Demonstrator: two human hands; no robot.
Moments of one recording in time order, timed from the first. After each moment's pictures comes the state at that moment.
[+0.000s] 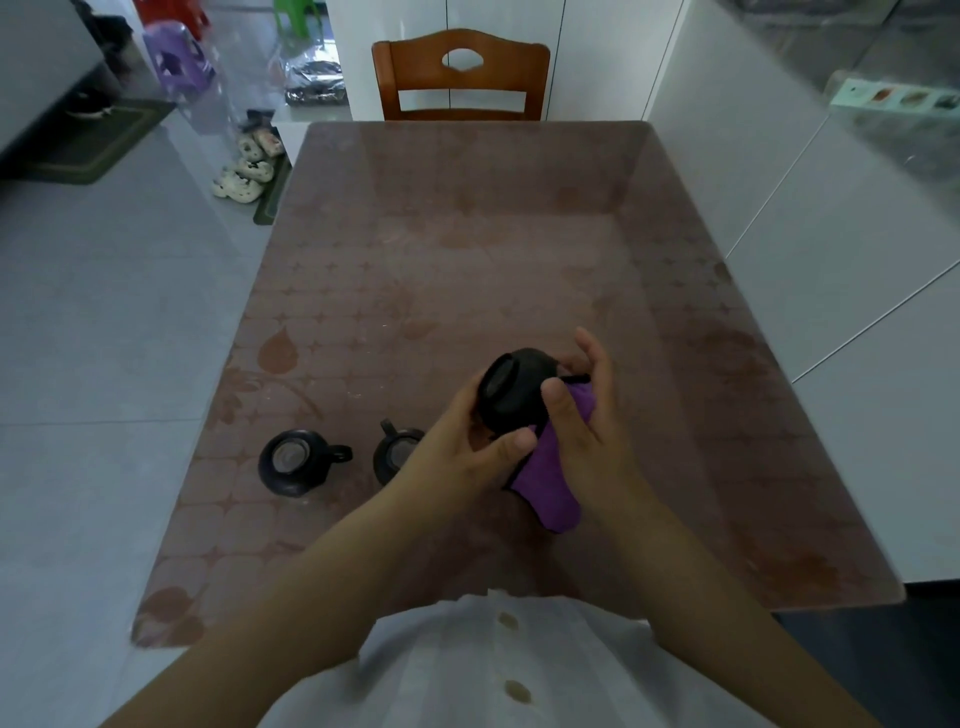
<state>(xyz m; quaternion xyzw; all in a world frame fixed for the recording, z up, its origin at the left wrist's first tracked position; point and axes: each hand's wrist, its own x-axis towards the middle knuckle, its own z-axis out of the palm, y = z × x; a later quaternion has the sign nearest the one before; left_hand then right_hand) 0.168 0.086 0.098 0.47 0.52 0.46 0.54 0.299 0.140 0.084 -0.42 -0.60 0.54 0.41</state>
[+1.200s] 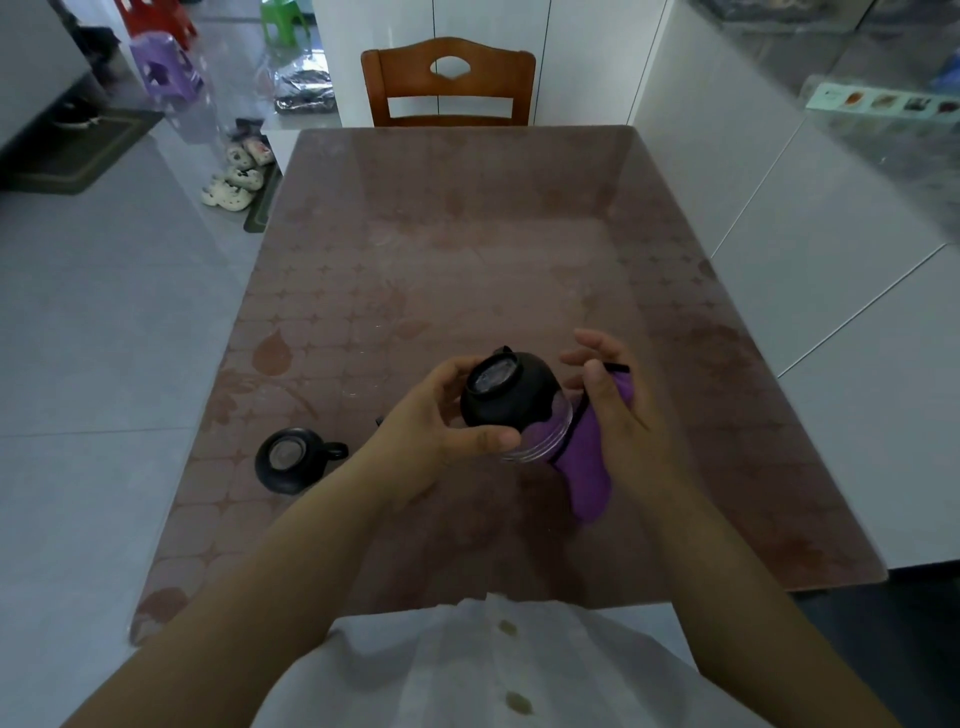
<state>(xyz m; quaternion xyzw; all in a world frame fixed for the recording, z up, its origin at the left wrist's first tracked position) 0.146 0.086 0.106 0.48 0.55 0.42 0.54 0.329 0.139 0.097 -0.41 -0.62 0.52 0.42</state>
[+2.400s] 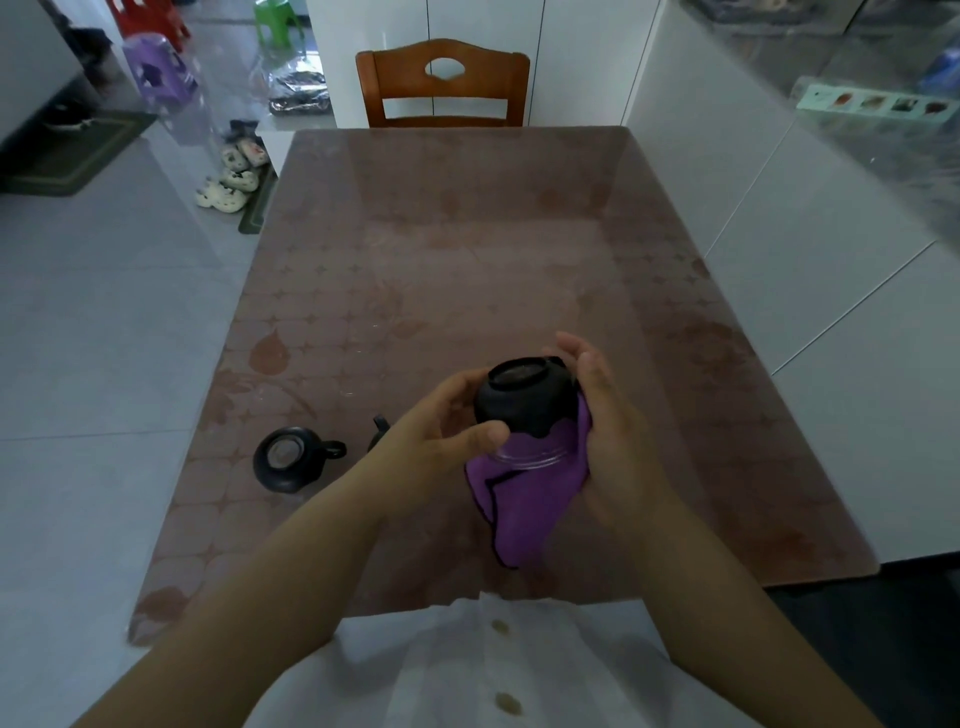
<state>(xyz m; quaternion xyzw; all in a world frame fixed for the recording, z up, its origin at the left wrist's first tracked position) 0.149 0.074 0.102 0.49 0.52 0.40 0.57 0.306 0.120 0.107 -0.39 -0.45 0.67 0.44</state>
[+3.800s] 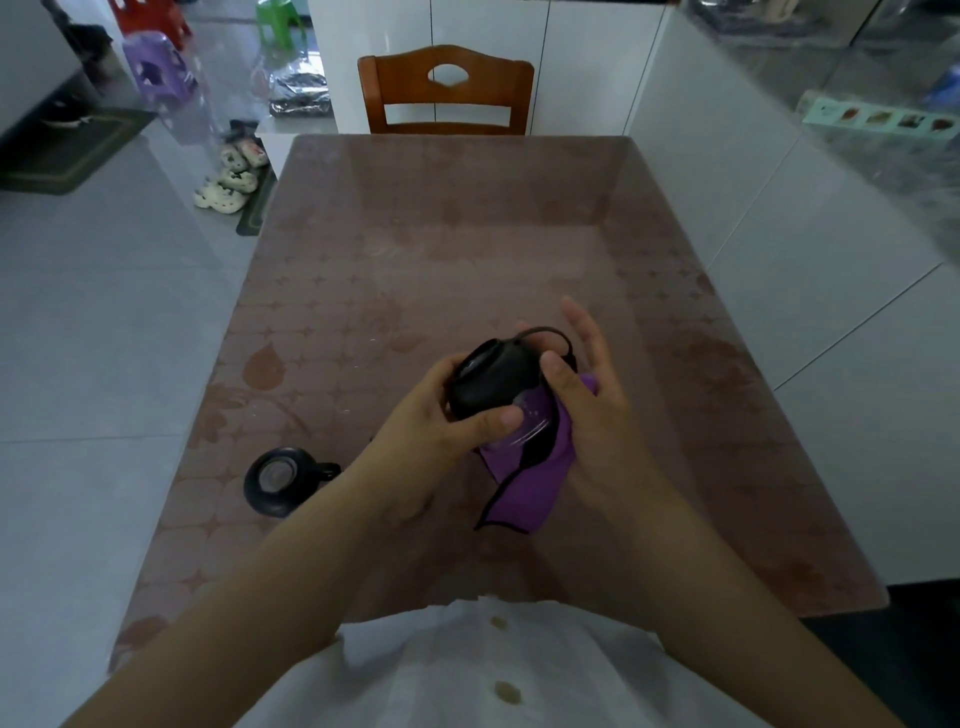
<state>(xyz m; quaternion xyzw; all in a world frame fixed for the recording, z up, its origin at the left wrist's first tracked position) 0.149 0.104 0.117 0.43 0.52 0.48 0.57 0.290 0.156 0.109 -0.30 -0.41 0.72 0.46</state>
